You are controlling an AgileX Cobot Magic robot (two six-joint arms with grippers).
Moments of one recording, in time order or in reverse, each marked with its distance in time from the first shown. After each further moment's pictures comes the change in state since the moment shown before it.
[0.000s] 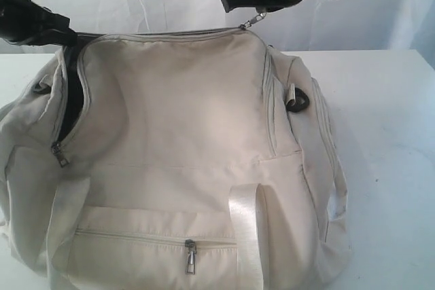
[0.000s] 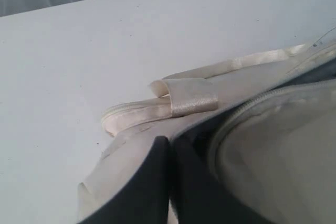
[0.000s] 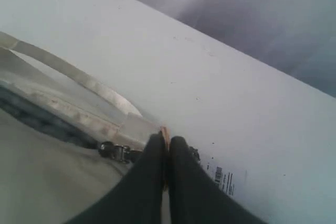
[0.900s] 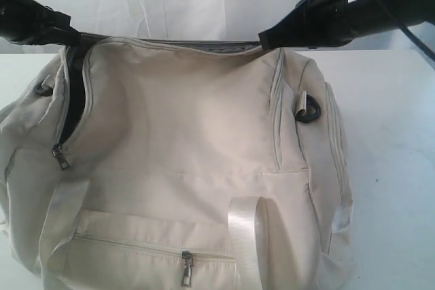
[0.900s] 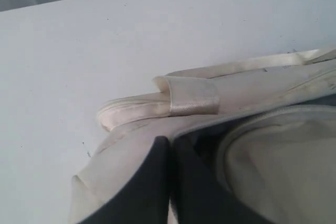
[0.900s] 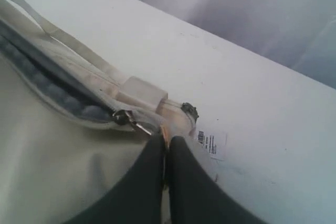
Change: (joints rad) left arm 0.000 -0.006 0.000 -0.011 0.029 -0.006; right arm -0.015 -0.393 0.576 0.020 -0.332 0.005
